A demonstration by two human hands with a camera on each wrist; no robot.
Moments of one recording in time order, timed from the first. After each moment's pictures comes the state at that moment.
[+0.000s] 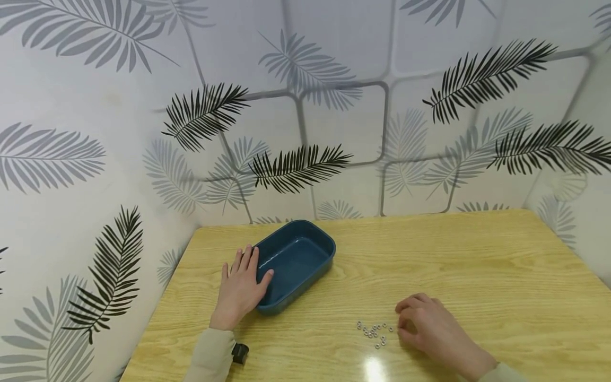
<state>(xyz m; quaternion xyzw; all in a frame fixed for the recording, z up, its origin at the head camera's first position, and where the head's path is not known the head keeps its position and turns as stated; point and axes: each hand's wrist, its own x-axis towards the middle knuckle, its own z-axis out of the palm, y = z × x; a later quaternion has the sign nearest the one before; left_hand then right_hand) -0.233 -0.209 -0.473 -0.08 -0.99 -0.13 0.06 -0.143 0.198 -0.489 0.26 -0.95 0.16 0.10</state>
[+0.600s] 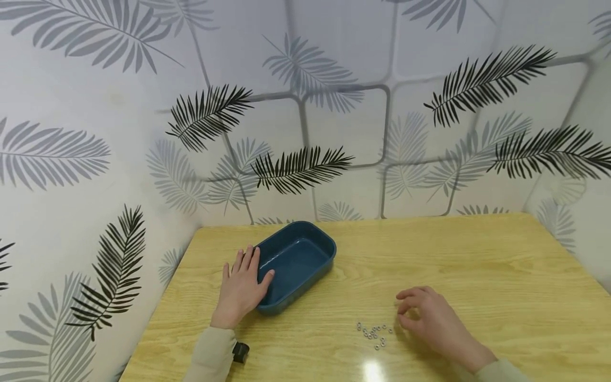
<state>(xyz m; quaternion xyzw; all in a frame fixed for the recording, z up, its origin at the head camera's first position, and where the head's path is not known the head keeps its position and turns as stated) -0.235 -0.210 -0.473 -0.08 -0.99 -0.12 0.05 -0.154 0.197 -0.482 0.18 -0.94 0.27 0.10</state>
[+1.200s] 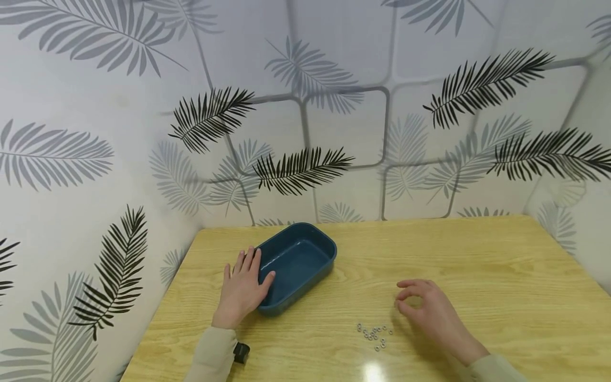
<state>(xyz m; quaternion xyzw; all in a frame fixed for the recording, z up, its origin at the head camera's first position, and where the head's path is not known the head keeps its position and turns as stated) -0.231 -0.209 -0.475 -0.08 -0.99 -0.12 0.06 -0.163 0.197 -0.480 0.13 -0.92 0.37 0.11</state>
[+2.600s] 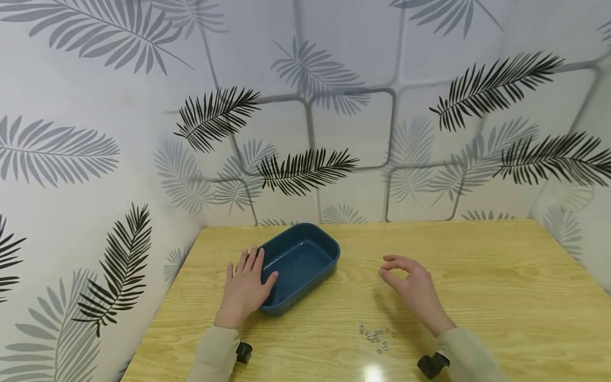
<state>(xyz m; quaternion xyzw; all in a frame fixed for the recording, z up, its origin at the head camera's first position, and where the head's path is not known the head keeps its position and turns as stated) -0.230 -0.207 -0.471 -0.08 -0.99 -0.12 0.05 -0.210 0.168 -0.473 0.08 -0.87 0.47 0.12</state>
